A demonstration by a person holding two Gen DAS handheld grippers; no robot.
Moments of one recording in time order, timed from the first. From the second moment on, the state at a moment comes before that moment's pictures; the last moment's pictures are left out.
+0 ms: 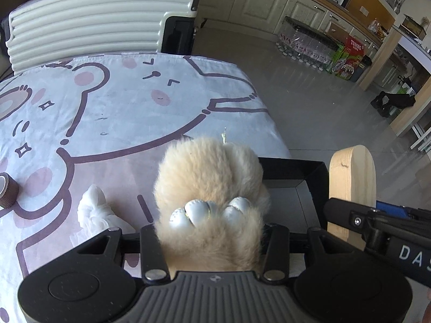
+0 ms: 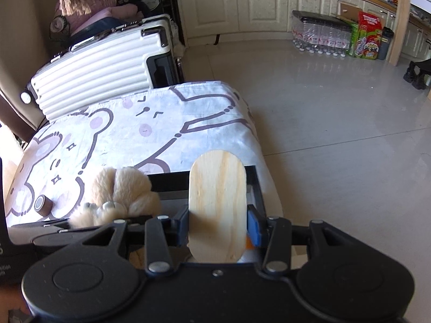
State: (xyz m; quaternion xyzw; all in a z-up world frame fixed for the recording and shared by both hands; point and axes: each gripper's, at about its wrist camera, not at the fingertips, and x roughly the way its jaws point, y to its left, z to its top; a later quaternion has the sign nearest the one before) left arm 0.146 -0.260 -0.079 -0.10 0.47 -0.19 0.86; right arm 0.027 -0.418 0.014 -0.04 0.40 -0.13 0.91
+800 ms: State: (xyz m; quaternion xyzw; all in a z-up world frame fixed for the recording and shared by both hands) left arm 0.153 -0.259 -0.079 -0.10 0.46 -0.20 0.86; right arm 0.076 -0.441 -0.039 -0.12 0.44 -0.10 0.89
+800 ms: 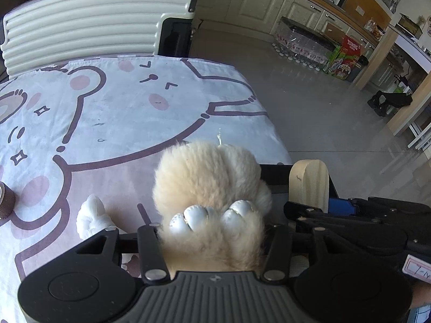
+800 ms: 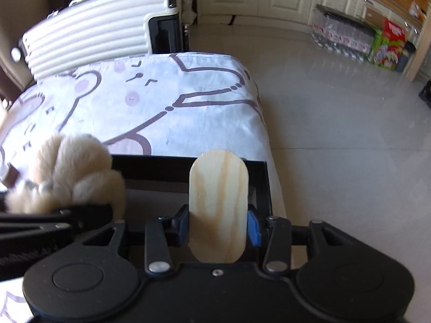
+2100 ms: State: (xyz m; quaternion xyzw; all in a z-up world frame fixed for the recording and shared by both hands) left arm 0.142 -0.239 -0.037 -0.10 0.39 -0.19 0.90; right arm 0.086 -0.443 -0.032 -0.04 0.47 -0.08 0.88
